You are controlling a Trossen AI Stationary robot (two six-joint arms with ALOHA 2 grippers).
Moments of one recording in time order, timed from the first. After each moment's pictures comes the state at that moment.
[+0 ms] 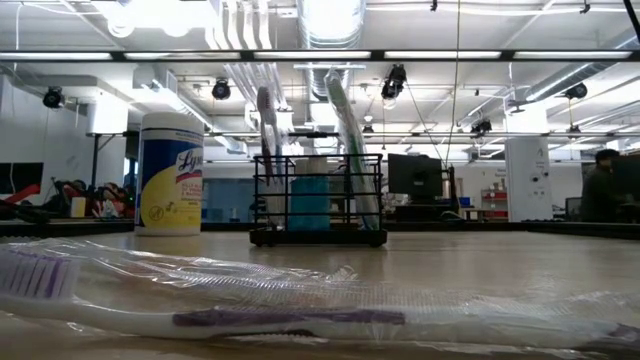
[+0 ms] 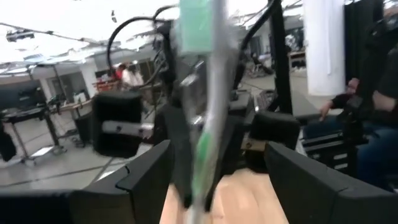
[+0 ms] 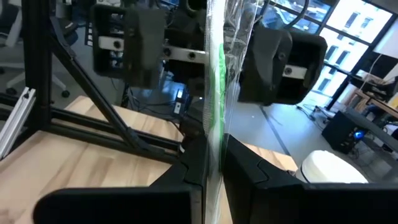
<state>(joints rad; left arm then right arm) -0.43 0.83 0.62 0.40 -0.37 0.22 0.19 1.82 1.48 0.23 0.22 -0.27</state>
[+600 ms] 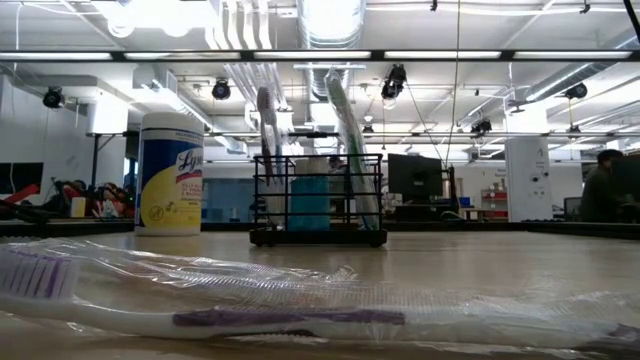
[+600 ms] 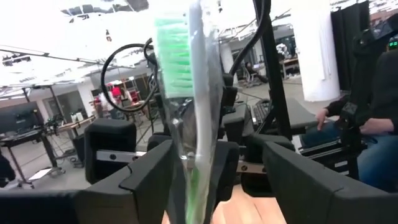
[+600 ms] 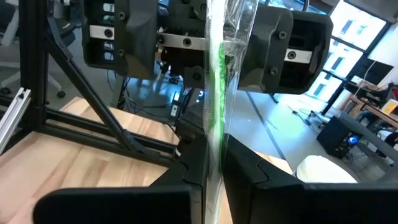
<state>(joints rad) -0.42 0.86 0.65 0.44 -0.31 0.29 0.19 1.82 1.48 0.25 0.22 -0.30</state>
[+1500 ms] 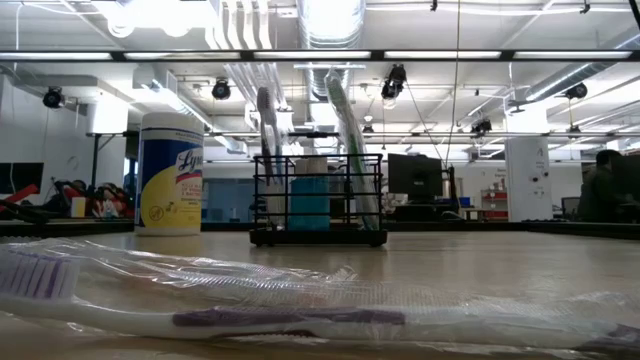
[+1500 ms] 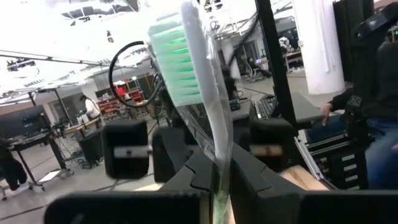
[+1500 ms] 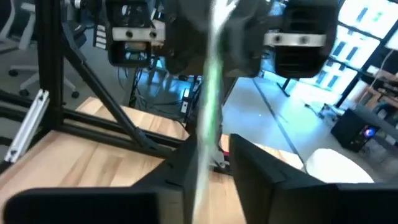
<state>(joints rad) -0.40 0.83 0.68 0.36 -0.30 0.32 0.19 1.77 1.47 0.17 0.19 -0.24</state>
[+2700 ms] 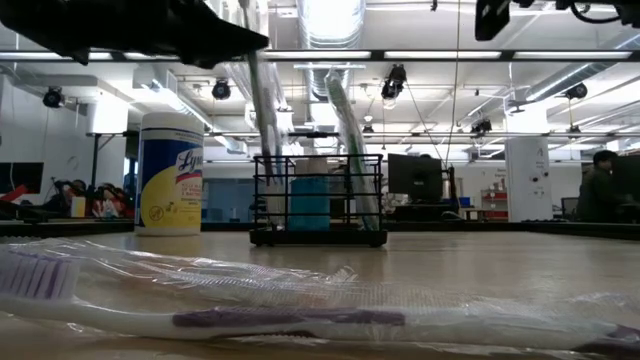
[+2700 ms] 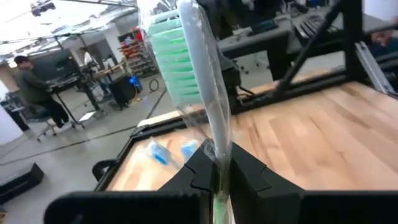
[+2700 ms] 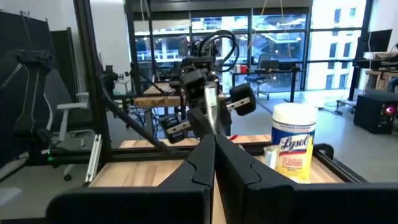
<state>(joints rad) -0.11 1.09 0.46 0.64 -0.19 0.31 0.23 0.82 0.46 0.48 0.24 0.05</state>
